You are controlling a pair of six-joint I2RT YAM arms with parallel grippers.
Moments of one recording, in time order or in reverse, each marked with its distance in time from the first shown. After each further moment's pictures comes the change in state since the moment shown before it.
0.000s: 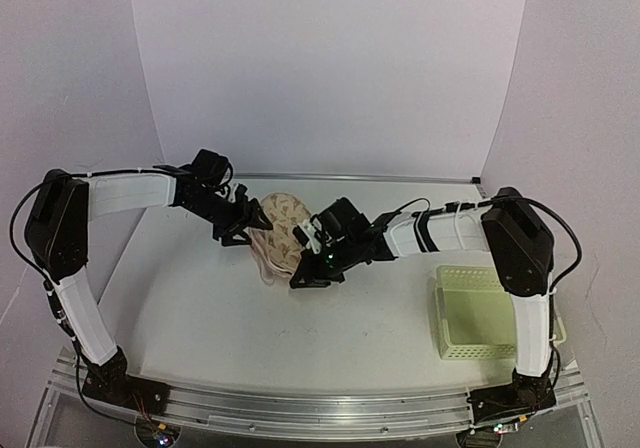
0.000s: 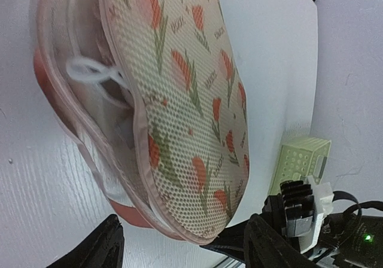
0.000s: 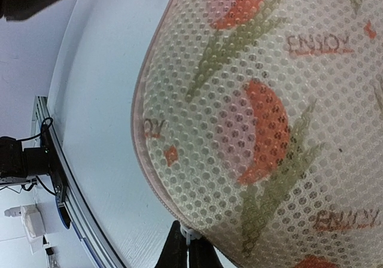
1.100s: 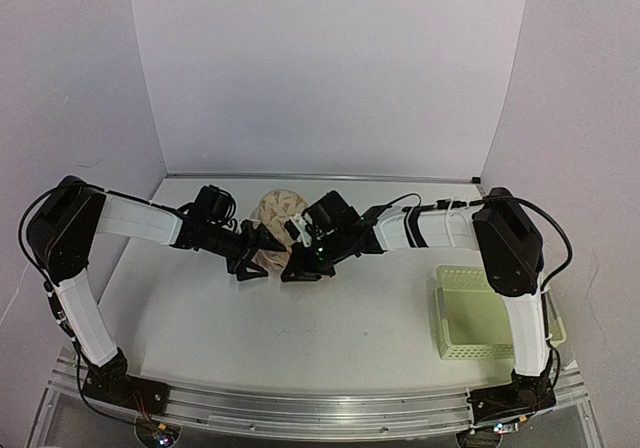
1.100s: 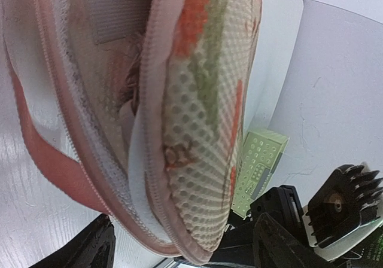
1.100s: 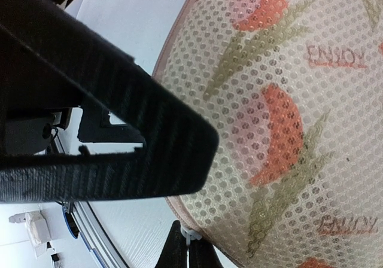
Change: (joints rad) left arm -0.070 -0.002 -0.328 0.463 0.167 -0.397; right arm 0.013 0.069 0.144 -0.064 0.006 0.020
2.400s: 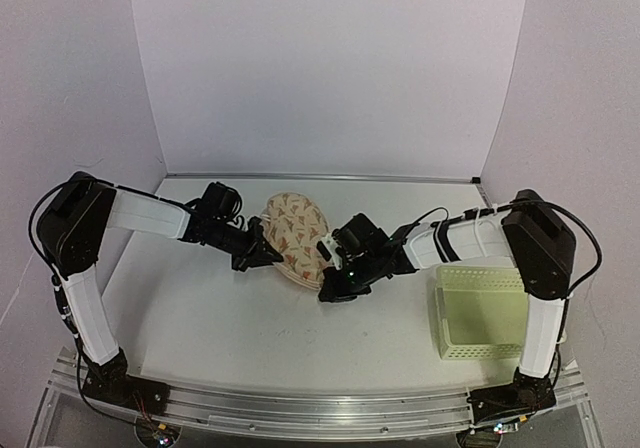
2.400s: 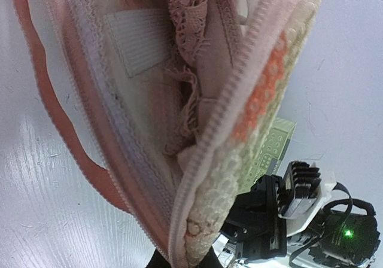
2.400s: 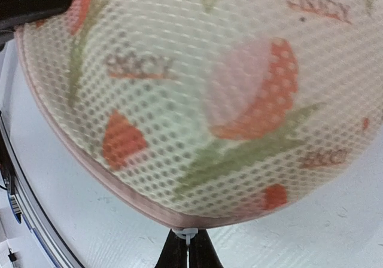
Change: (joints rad) left arm 0.005 0.069 0.077 -0.037 0.042 0.093; right arm -0.009 -0.181 -0.340 0.039 0.171 -0.076
